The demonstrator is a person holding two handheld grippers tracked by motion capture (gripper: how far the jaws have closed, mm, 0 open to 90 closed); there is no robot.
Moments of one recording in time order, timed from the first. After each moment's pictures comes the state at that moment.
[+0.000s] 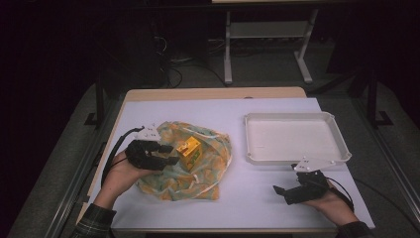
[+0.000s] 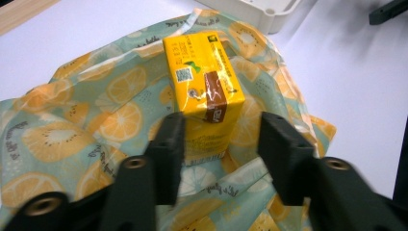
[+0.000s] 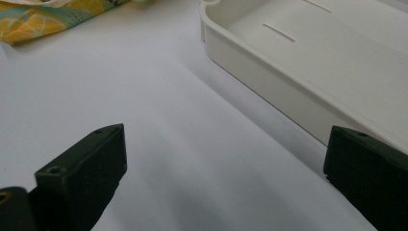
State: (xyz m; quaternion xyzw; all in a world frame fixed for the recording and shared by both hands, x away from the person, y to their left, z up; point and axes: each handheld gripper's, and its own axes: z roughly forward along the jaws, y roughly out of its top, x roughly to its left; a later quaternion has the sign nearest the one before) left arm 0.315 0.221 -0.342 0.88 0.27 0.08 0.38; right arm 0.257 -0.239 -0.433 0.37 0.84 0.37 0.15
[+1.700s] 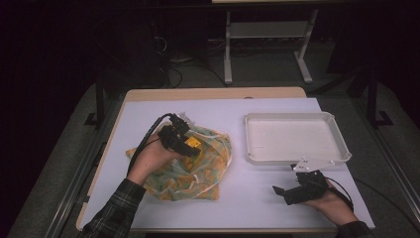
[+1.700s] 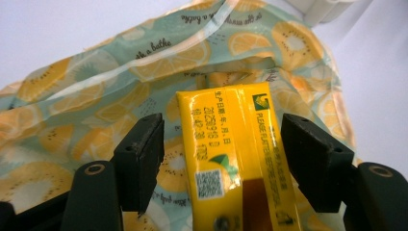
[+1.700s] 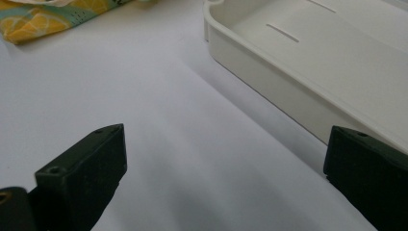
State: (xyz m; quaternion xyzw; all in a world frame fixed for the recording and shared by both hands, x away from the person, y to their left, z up) left arm 0.374 0.148 -0.355 0.91 0.32 0.05 0.25; right arm 0.257 -0.238 -0.433 0.37 0.84 0.37 0.15
